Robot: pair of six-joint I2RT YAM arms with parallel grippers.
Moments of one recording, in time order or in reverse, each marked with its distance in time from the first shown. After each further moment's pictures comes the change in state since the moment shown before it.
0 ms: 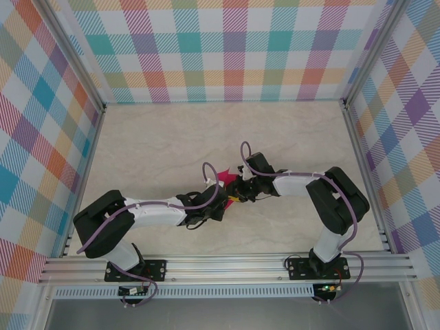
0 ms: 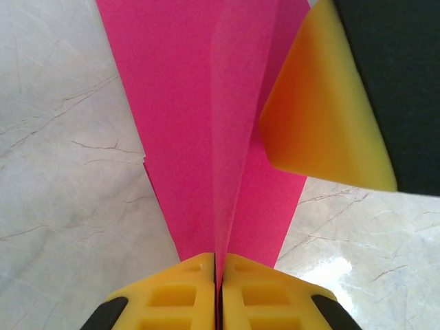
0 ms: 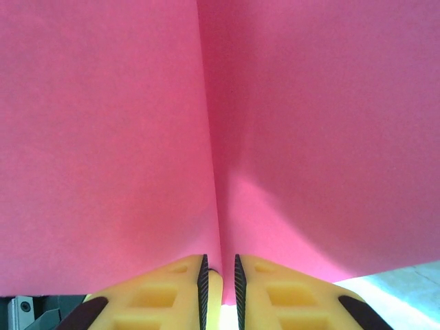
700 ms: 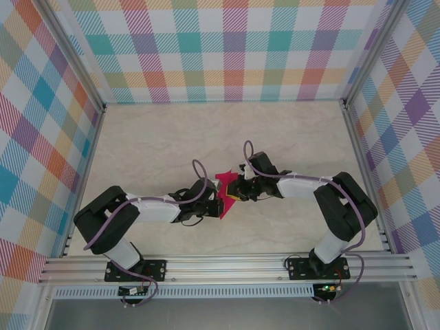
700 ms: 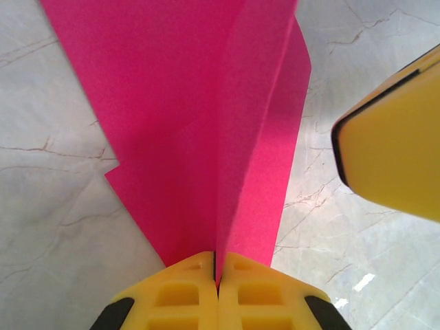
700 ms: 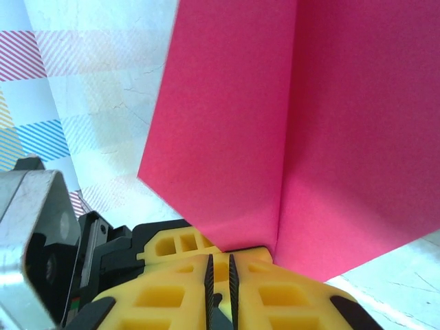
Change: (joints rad) left arm 0.163 0.028 -0.112 0.260 0.360 -0.036; right arm 0.000 -0.074 -0.028 0.005 0.006 -0.008
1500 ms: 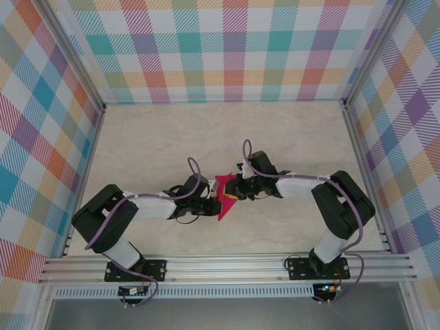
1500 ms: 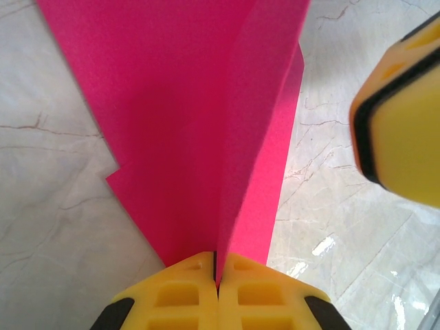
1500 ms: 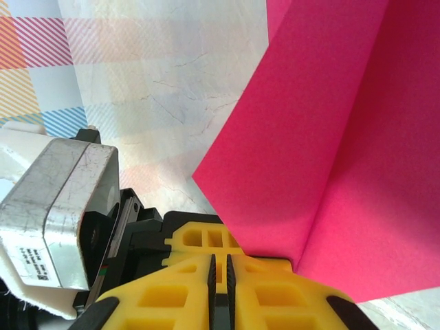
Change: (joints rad) left arm 0.088 -0.003 -0.010 -0.016 0.197 0.042; right arm 0.000 0.025 0.001 0.072 -0.060 0.009
